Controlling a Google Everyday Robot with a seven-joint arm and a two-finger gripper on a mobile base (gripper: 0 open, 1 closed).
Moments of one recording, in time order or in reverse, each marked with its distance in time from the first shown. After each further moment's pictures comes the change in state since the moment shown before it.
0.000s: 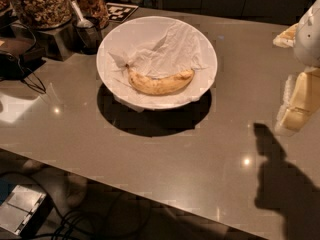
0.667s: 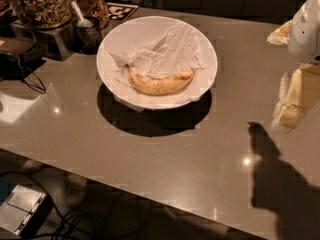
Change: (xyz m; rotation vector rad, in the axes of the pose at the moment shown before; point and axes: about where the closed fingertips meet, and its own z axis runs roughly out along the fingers) arm -0.009 -0.001 -0.001 -0.007 -0.004 -0.029
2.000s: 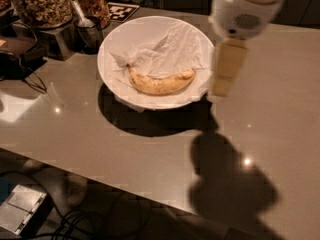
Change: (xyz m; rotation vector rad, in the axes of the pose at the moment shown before) arm -0.098 -0.037 0.020 0.023 0.020 -0.098
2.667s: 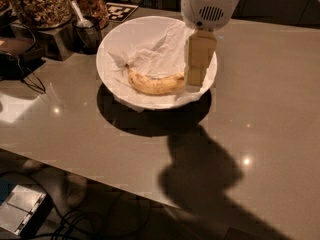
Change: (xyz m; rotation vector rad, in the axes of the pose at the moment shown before) arm -0.053 -0.021 0.016 -0.017 0.002 -0.084
